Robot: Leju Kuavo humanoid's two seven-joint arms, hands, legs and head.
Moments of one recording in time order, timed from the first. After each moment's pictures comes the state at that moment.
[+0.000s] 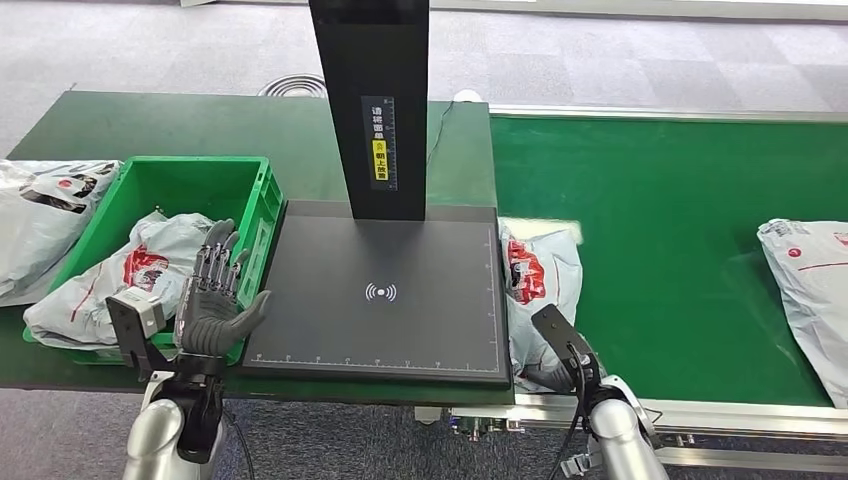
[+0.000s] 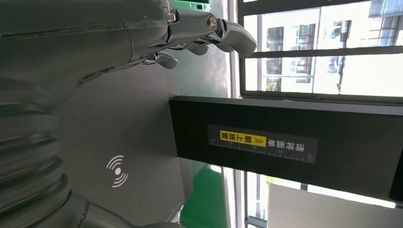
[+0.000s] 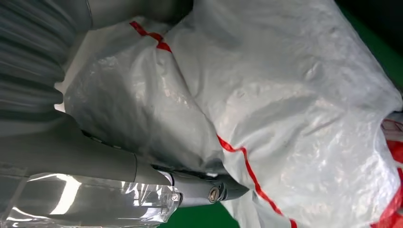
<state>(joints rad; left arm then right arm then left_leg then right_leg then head) -0.05 -0.16 -0.15 -1.43 -0.15 -0.15 -0.34 -0.21 0.05 0.05 -0.97 0.60 0.18 0.03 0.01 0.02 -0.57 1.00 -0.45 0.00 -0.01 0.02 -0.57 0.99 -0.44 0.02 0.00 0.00</state>
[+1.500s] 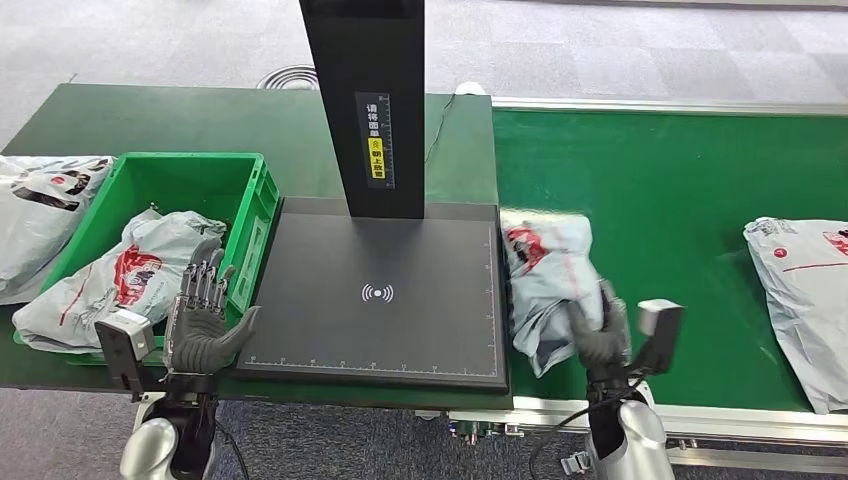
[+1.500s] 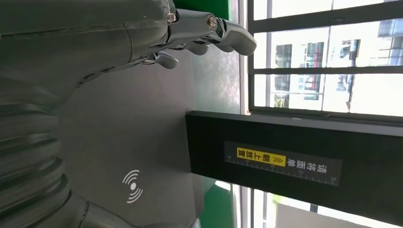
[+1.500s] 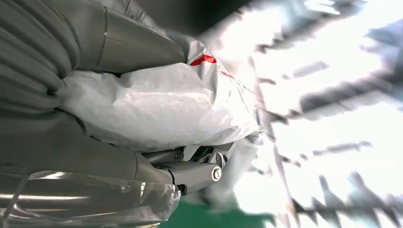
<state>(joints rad) 0.02 -0.14 -0.15 -1.44 -0.14 -0.11 -0.40 -0.17 0.11 -0.04 -1.15 -0.21 0.12 -0.46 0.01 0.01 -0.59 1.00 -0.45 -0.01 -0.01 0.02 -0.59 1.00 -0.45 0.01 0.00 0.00</state>
